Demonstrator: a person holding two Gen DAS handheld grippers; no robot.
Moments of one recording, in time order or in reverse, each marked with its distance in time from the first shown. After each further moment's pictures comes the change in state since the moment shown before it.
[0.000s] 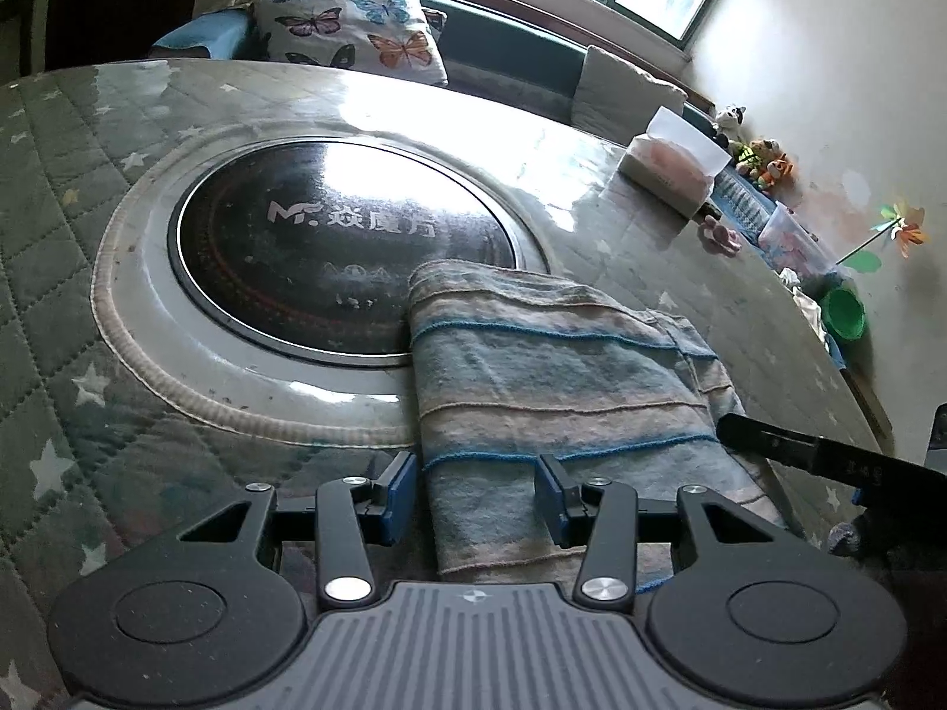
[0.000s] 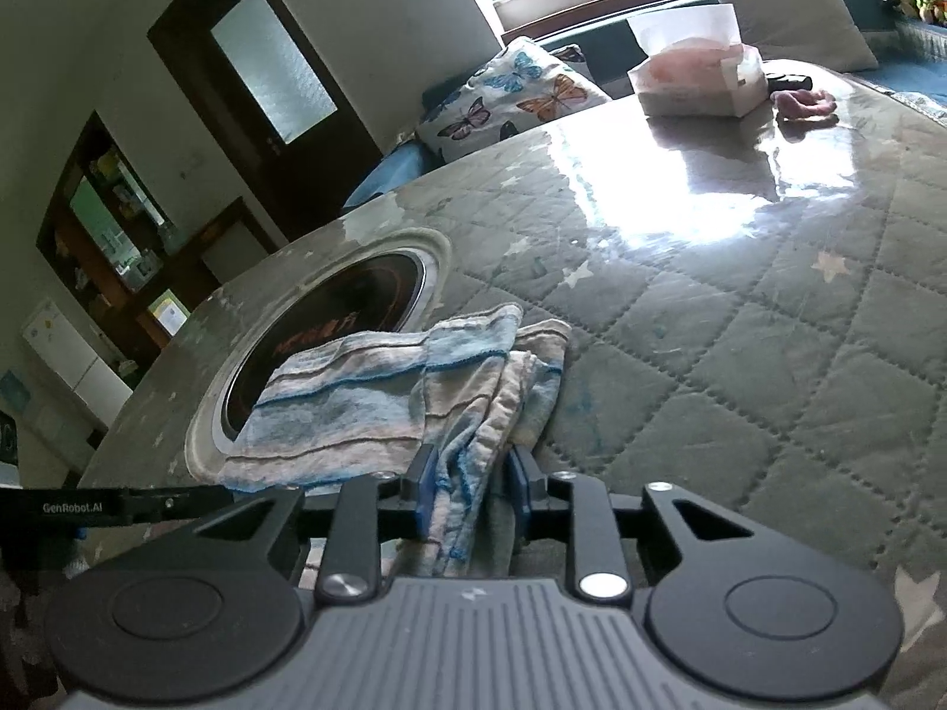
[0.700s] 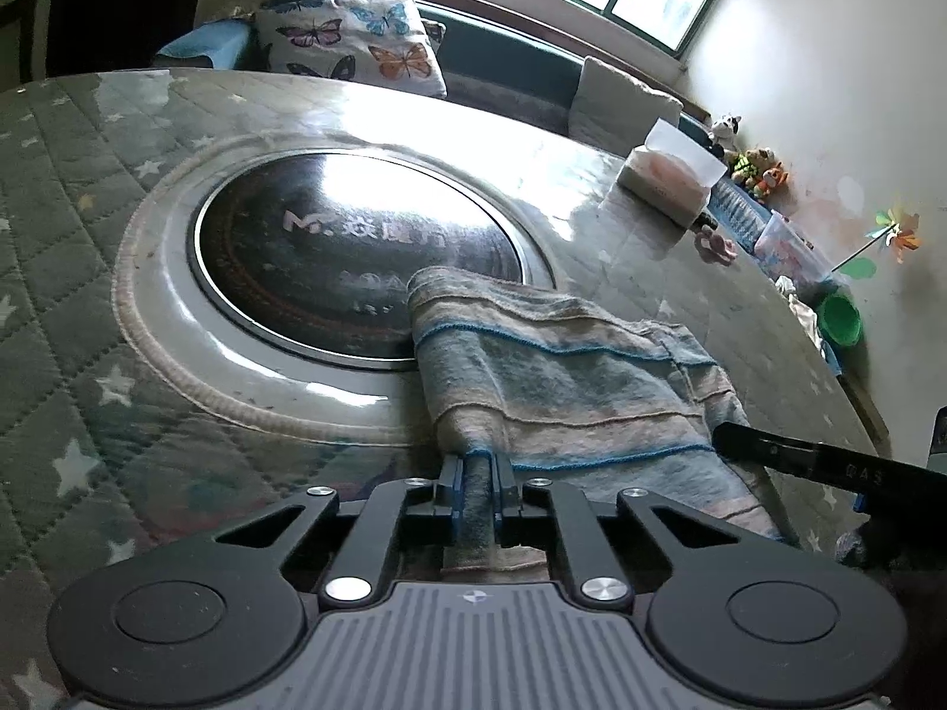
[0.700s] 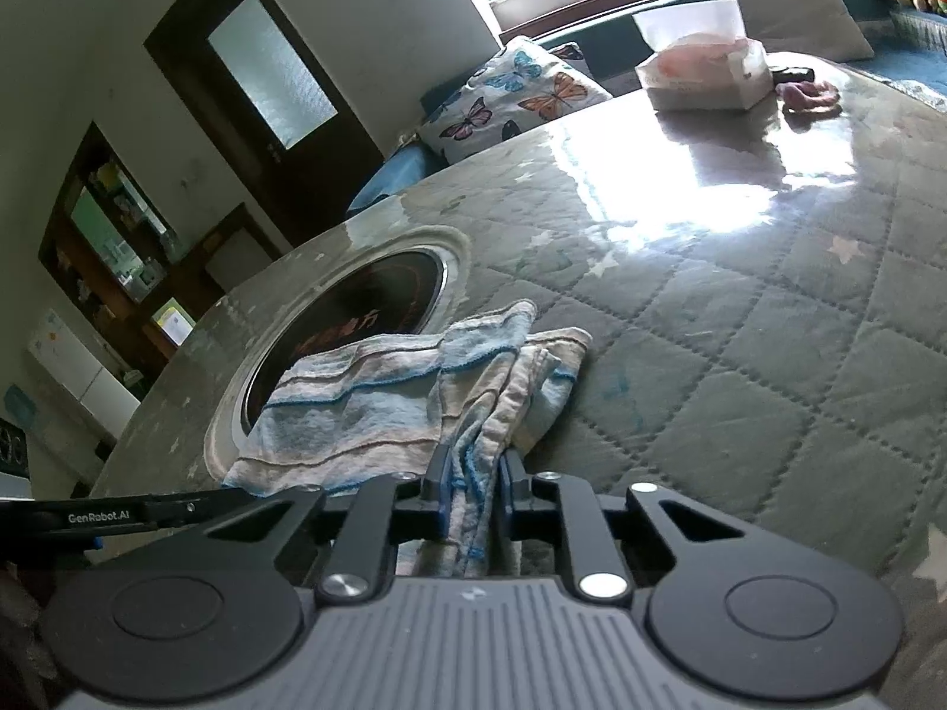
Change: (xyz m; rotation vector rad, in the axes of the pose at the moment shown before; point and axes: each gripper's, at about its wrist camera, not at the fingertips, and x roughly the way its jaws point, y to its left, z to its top) left arm -0.012 0.009 -0.002 -0.002 -0.031 -0.006; right arm 0.001 0.022 -0.005 0.009 0.006 0.005
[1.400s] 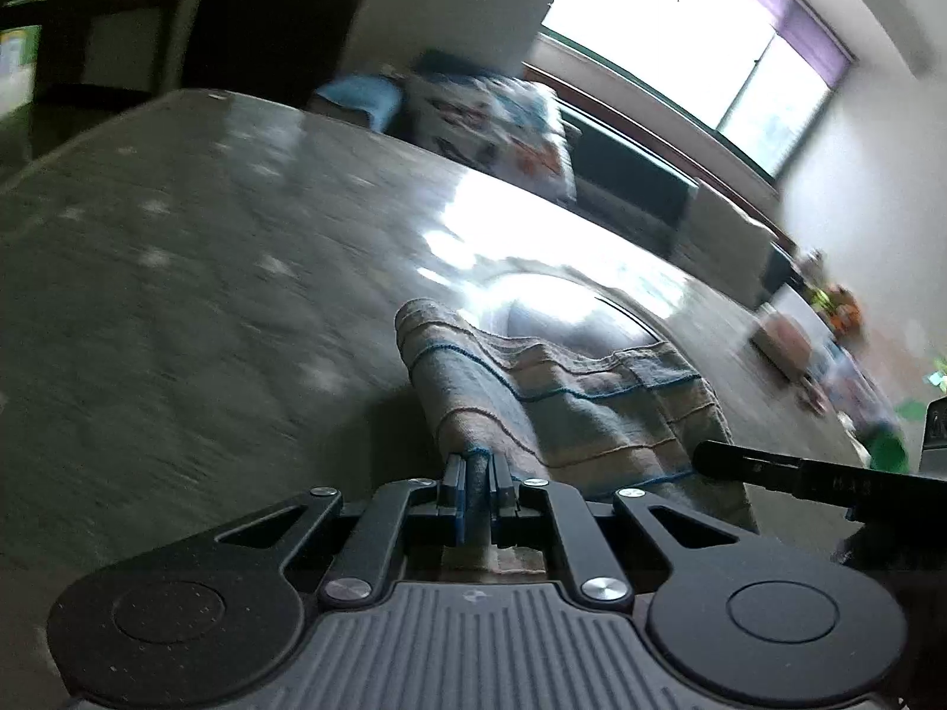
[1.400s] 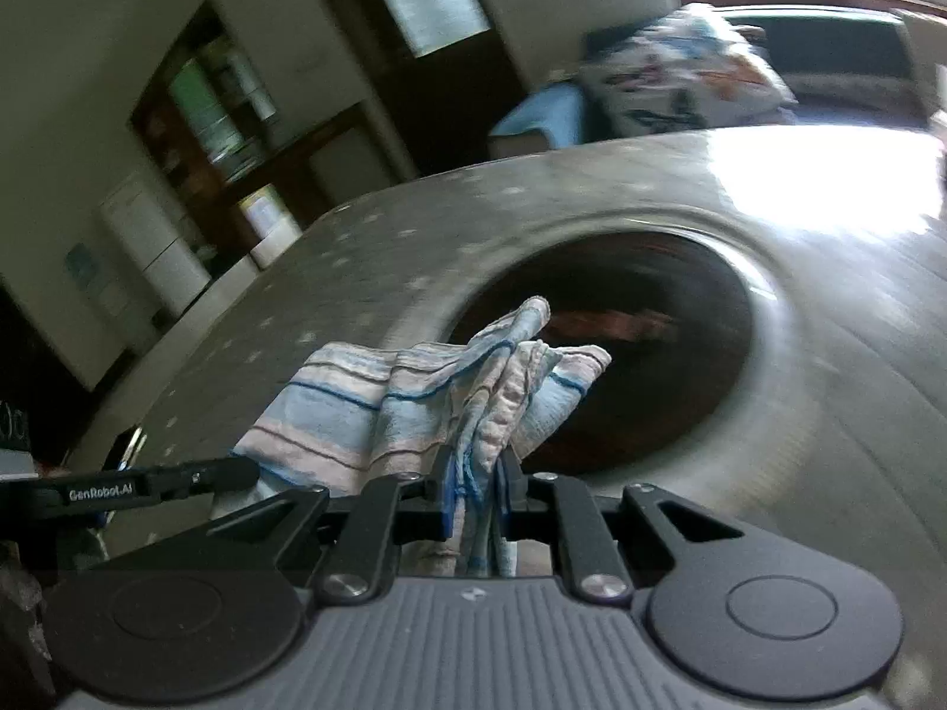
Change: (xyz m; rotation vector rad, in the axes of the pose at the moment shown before) left arm -0.091 0.150 0.015 -0.209 -0.186 0.133; right arm 0.125 0.175 0.040 -0.271 0.159 0.169
